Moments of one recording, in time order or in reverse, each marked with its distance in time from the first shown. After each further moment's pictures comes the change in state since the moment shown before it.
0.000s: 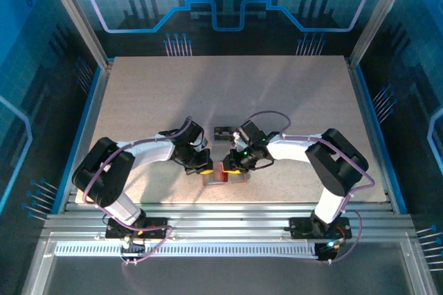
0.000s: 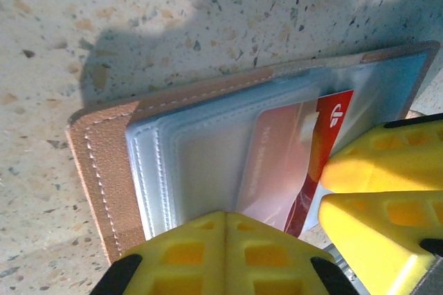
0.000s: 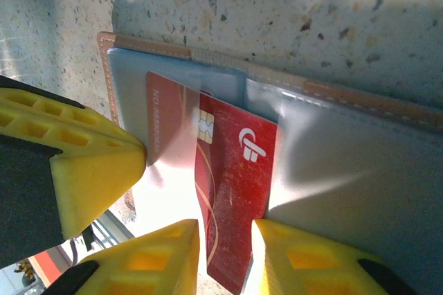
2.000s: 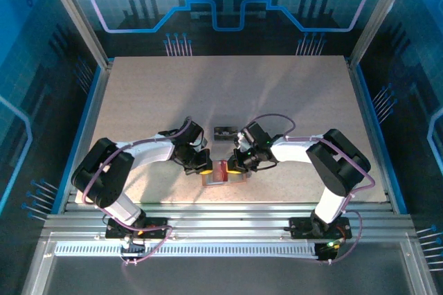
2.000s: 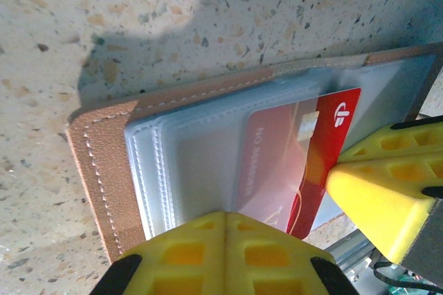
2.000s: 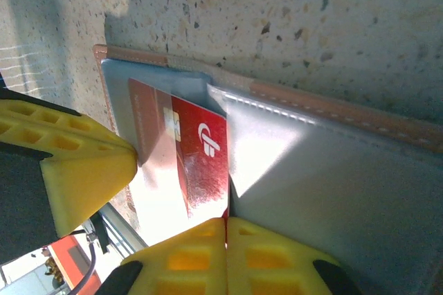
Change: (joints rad) left arm 0.000 -0.008 0.000 -0.012 -0.008 0.000; right arm -0.037 -0.012 -0.067 0.097 -0.042 0.048
